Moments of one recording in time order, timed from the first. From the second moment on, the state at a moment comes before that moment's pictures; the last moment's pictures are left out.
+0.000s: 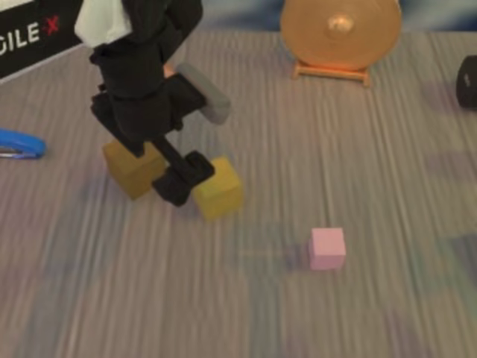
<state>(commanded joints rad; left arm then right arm) -0.48 1.99 1.67 -1.24 0.04 0.48 0.23 0.30 0.18 -0.21 -0.01 0.10</state>
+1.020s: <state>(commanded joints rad) -0.54 2.35 2.02 -1.23 0.00 0.58 0.01 0.00 0.00 0.00 0.00 0.00</state>
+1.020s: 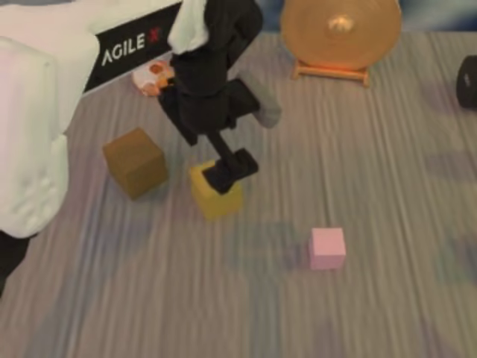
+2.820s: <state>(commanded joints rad) -0.54 2.41 1.85 -1.00 0.01 0.58 0.01 0.00 0.00 0.00 0.00 0.00</state>
